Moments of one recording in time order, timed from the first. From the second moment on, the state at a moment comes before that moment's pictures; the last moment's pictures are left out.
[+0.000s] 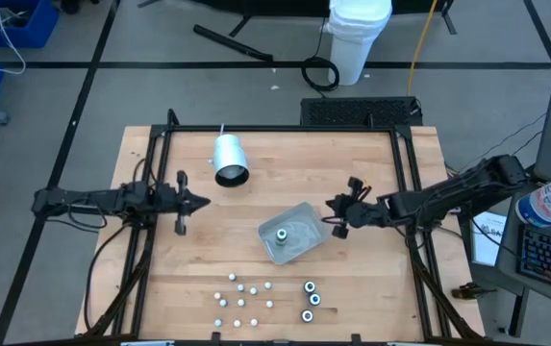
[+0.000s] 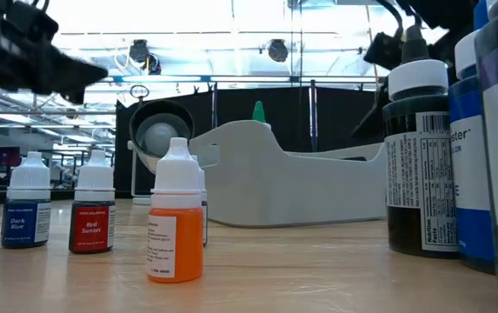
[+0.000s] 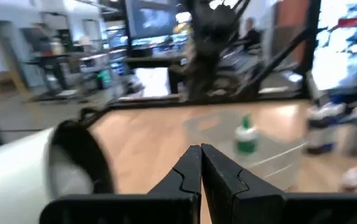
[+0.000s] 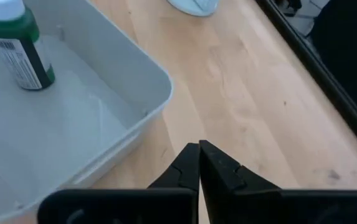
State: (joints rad) left arm -0.04 0.17 0.03 0.16 -0.07 0.06; right arm 0.21 1.18 0.51 -0.10 0.58 0.19
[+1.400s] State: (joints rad) left arm -0.37 1.60 0.63 0.39 -0.21 -0.28; right arm 0.26 1.32 0.29 0.27 0.60 0.37
